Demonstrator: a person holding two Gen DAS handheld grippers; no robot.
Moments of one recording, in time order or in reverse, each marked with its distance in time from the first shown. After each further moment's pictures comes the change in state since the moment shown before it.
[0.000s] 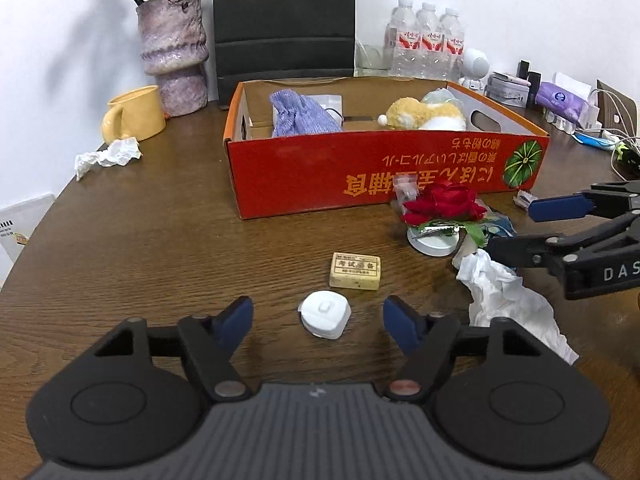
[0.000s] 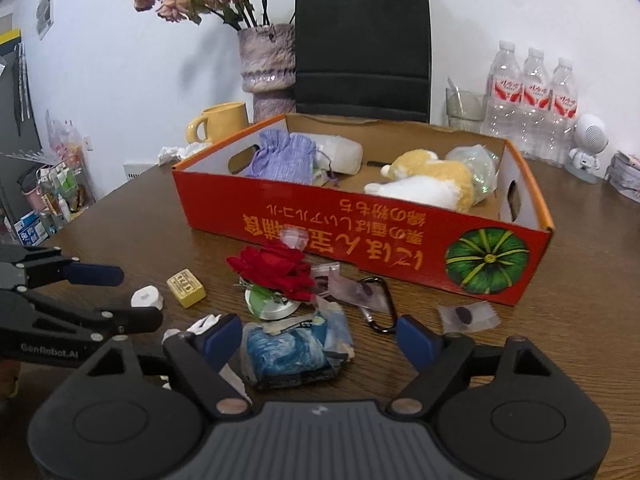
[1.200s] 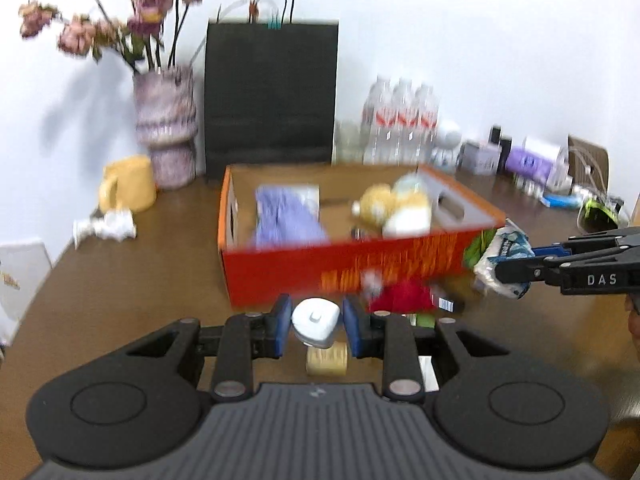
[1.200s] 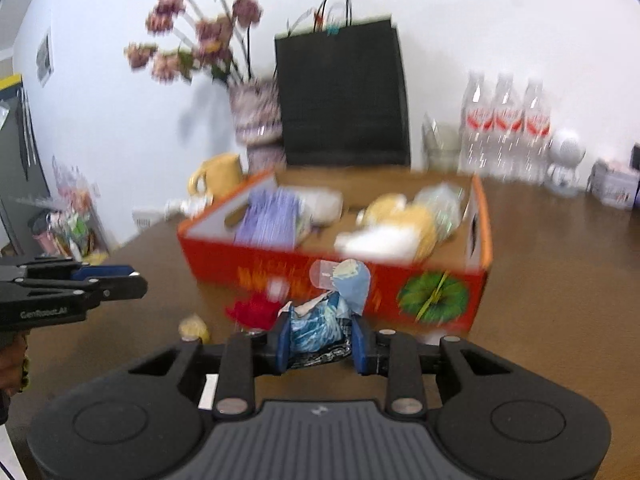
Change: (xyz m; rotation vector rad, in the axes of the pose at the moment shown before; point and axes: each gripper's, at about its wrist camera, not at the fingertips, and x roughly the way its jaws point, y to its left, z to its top) left arm -0.055 0.000 0.048 0.001 -0.220 -0.063; right arm -0.060 -0.037 0.022 0.060 -0.138 0.030
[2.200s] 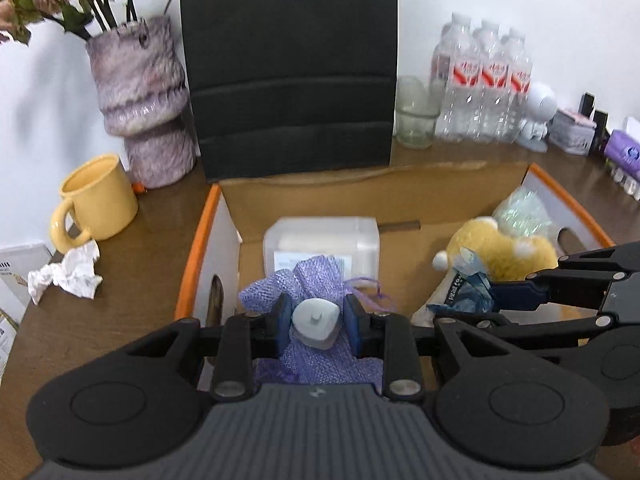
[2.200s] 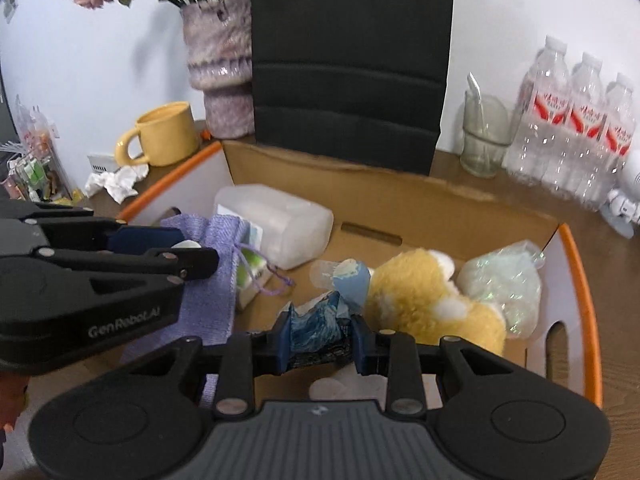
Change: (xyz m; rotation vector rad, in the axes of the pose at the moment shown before) left arm 0.203 0.010 0.079 -0.016 0.255 0.150; right arm 0.204 -0.003 0.091 -0.074 0.264 -0.070
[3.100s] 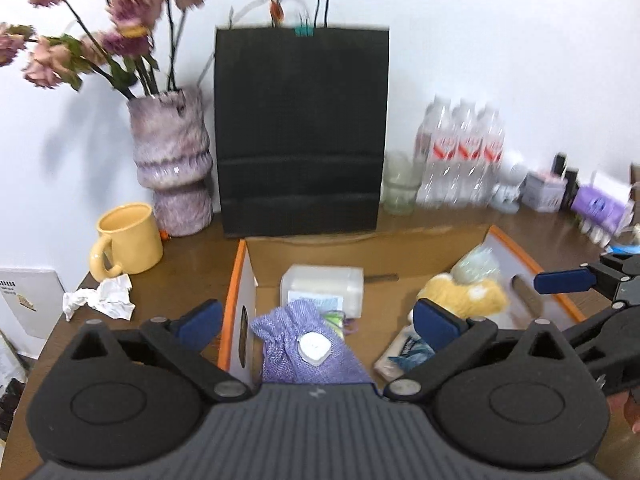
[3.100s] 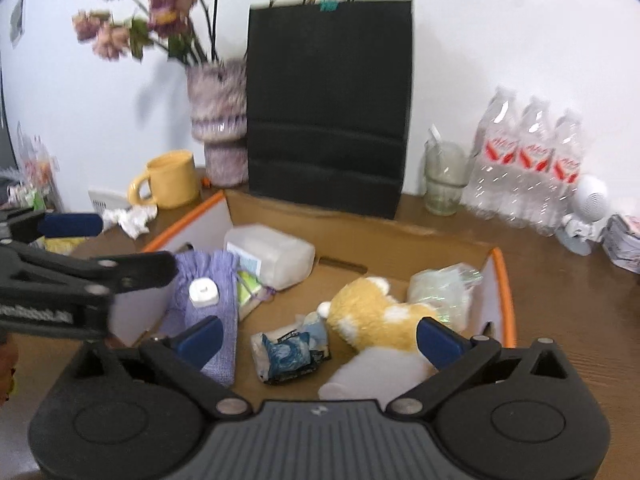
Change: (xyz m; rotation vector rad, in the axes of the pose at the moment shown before) left arm -0.103 0.014 -0.015 -0.047 -0.241 -0.043; right arm -0.094 -0.008 -0.016 0.014 -0.168 -0.038
